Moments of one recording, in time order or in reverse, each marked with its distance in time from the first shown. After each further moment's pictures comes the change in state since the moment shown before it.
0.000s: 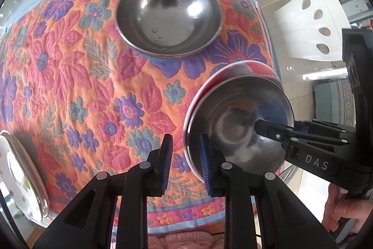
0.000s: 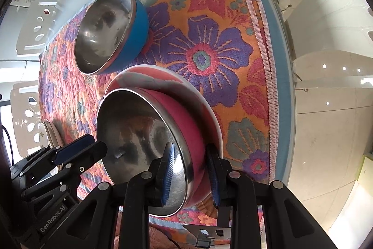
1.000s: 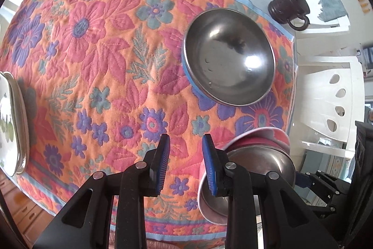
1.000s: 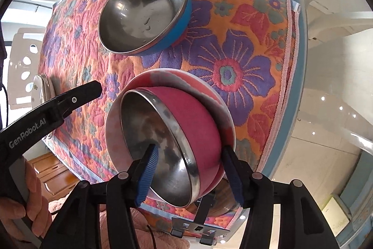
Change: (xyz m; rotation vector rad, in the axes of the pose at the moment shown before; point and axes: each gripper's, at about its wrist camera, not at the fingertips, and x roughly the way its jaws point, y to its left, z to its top) left arm -0.021 0.059 0.010 -0.410 -0.087 -0.004; right arm 0.000 0.037 0.020 -0.303 0.109 -0.072
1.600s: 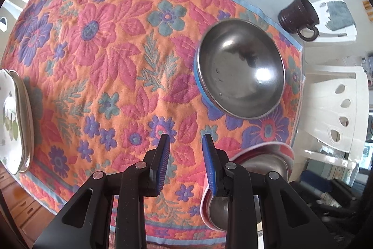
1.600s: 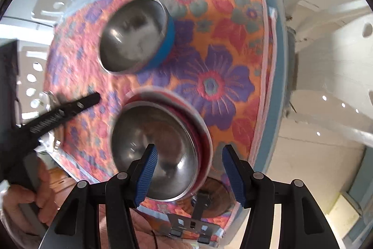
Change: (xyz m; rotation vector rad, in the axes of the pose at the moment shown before) left arm 0.000 0.008 0.006 -0.035 -0.023 0.038; right arm -0.043 -0.025 -0.003 0.052 -0.117 0.057
